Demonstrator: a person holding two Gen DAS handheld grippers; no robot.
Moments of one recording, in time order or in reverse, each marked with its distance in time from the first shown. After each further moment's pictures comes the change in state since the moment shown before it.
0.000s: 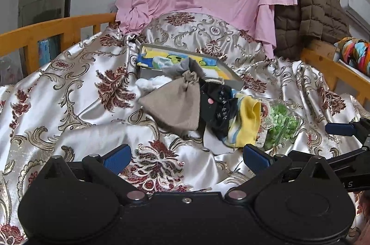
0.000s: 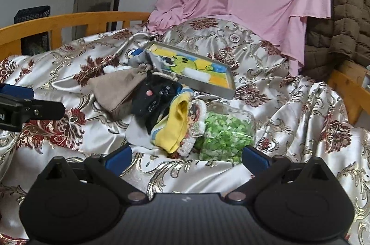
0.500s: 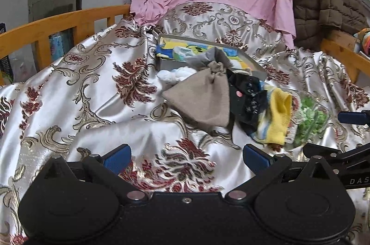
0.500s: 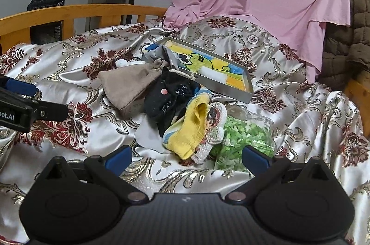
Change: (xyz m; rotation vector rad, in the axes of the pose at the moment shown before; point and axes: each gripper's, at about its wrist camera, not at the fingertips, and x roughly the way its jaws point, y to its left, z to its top) left arm 0.028 0.021 0.007 0.011 0.049 0.092; right arm 0.029 0.011 0.008 -0.060 -0.003 0.053
